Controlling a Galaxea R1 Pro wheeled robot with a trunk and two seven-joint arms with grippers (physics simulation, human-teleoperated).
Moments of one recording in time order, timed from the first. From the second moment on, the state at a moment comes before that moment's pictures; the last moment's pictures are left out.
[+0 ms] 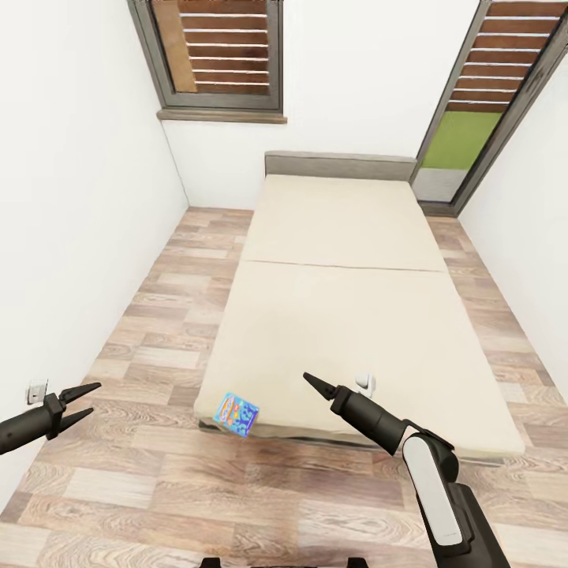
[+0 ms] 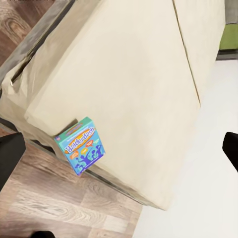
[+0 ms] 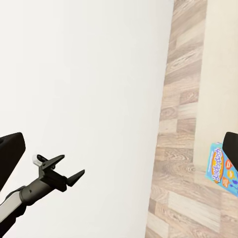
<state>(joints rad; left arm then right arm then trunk) -0.63 0.55 0.52 -0.60 0.34 0.90 -1.06 -0.31 0.08 -0.04 -1.50 -0.66 0.71 0.53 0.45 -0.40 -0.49</state>
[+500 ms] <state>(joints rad) -0.63 0.55 0.52 -0.60 0.34 0.90 -1.06 -0.31 0.08 -0.02 -1.50 -0.66 0.70 0.53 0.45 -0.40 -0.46</state>
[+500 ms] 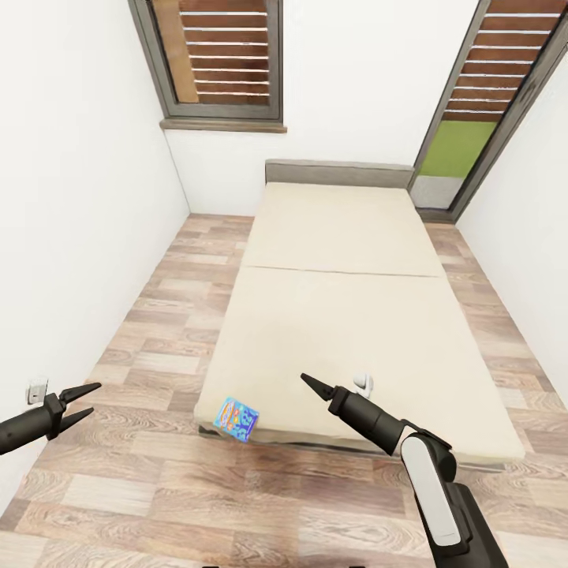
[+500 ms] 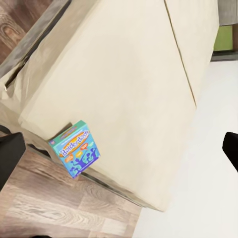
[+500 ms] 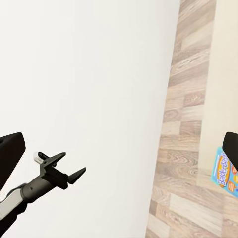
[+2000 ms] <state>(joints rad) -0.63 0.54 0.52 -0.60 0.34 0.90 -1.06 -0.31 0.08 -0.02 -1.50 -0.66 0.69 0.53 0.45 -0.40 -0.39</state>
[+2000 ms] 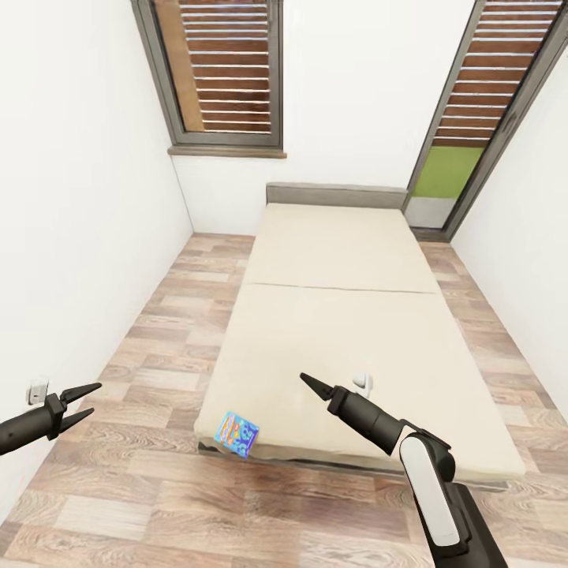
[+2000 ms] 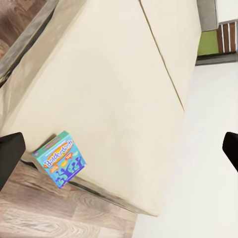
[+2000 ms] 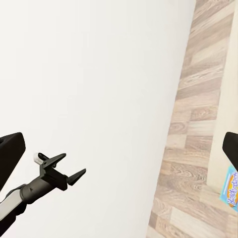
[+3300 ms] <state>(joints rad) -0.63 0.54 0.52 -0.60 0.34 0.90 -1.05 -0.31 0.08 -0.02 -1.49 -0.66 0.69 0.53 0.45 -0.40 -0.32</state>
